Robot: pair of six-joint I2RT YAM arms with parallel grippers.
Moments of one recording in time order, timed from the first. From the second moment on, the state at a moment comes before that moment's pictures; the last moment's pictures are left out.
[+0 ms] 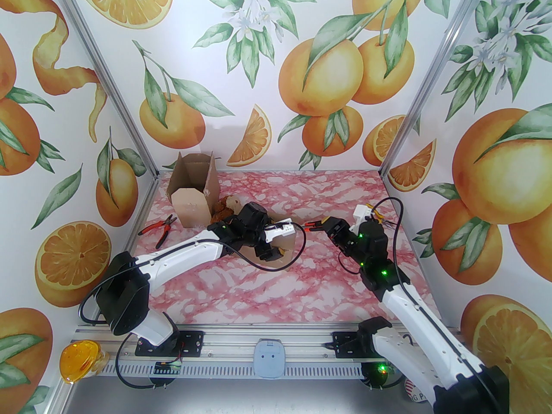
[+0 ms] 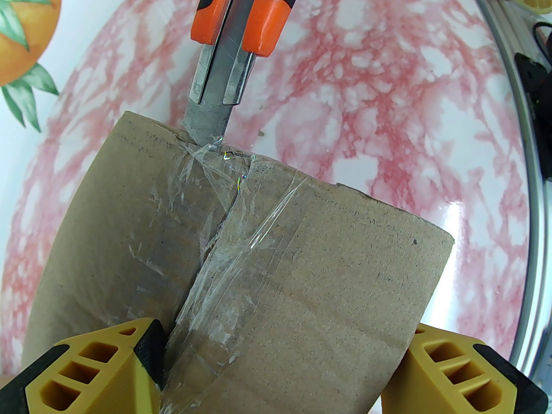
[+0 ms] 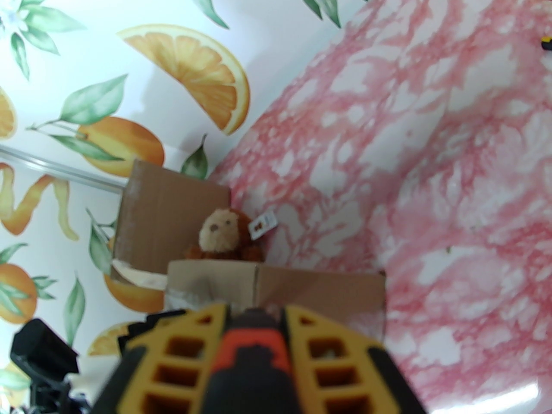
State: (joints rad) left arm -0.78 1.59 1.15 -0.35 0.23 0.50; right arm 0.25 0.86 0.58 -0.05 -0.22 1.02
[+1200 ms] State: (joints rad) left arm -0.71 1.60 1.17 -0.35 0.30 0.50; right arm 0.16 0.89 0.62 -0.16 -0.45 0.98
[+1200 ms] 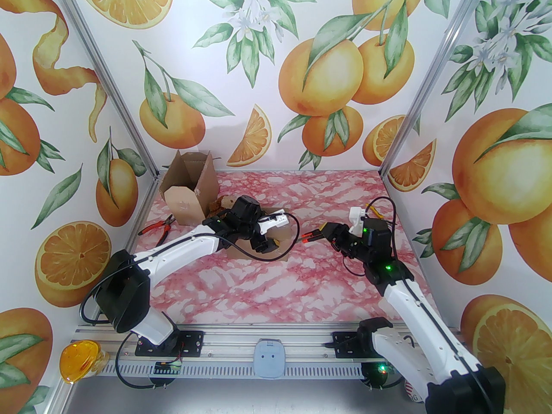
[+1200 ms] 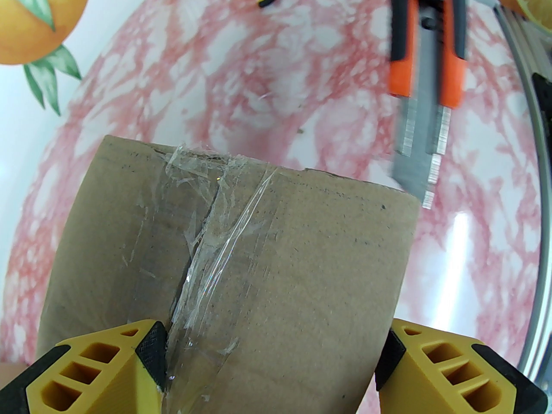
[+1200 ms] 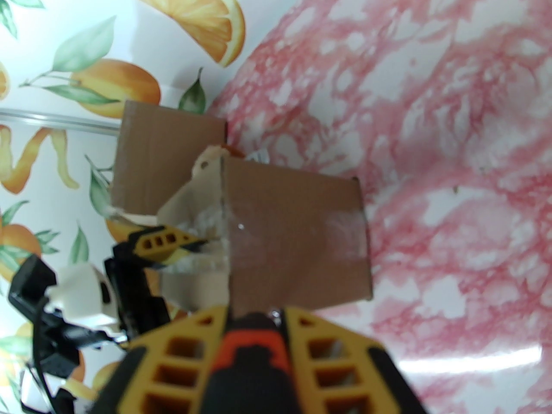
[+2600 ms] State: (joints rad) left arm -0.74 1.56 1.22 -0.56 0.60 0.68; right arm 0.16 0.87 0.60 0.00 -0.36 0.91
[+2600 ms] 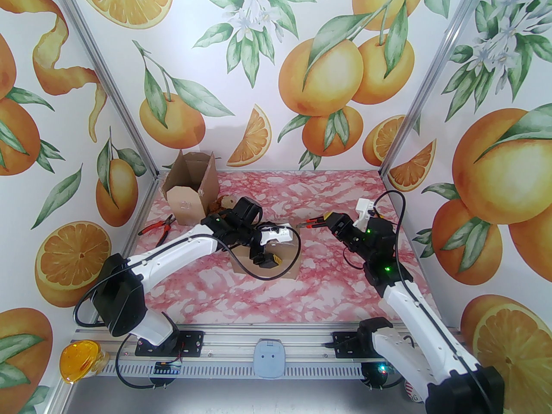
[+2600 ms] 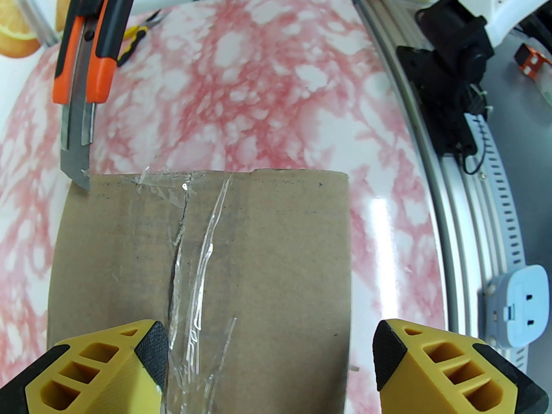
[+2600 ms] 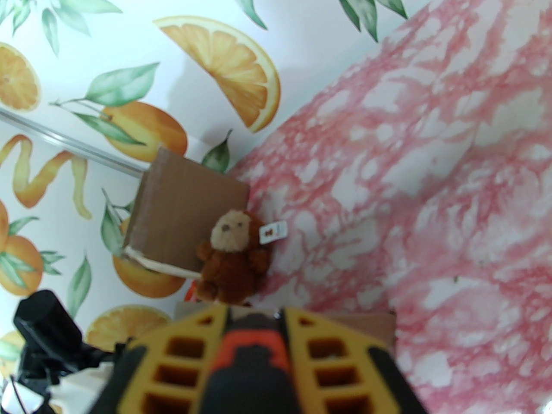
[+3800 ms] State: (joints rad) left arm -0.82 1.56 1.22 -0.56 0.45 0.74; right arm 0.10 0.77 0.44 0.11 -0.37 1.01
